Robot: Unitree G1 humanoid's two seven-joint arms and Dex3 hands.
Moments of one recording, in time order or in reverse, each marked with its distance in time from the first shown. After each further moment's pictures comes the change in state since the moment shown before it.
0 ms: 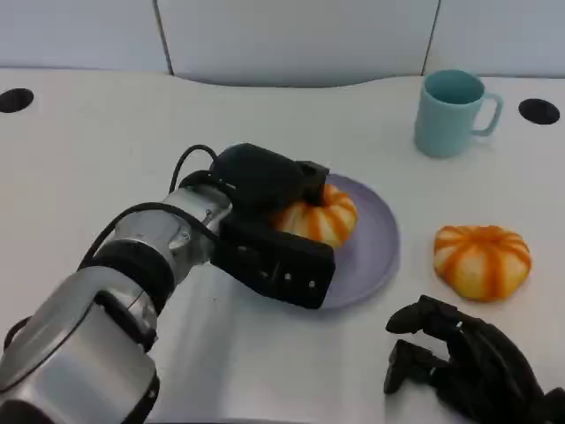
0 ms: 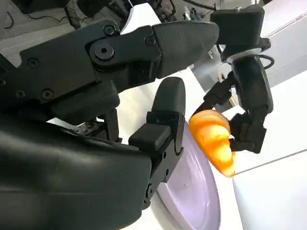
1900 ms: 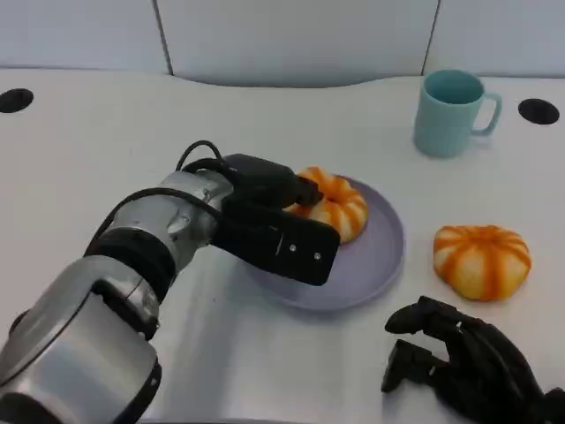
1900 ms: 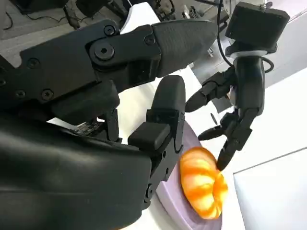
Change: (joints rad) left arm -0.027 -0.001 0.048 -0.016 -0.070 0.048 -0.308; right arm 0.004 0.002 0.002 -0.011 0.002 0.012 -0.013
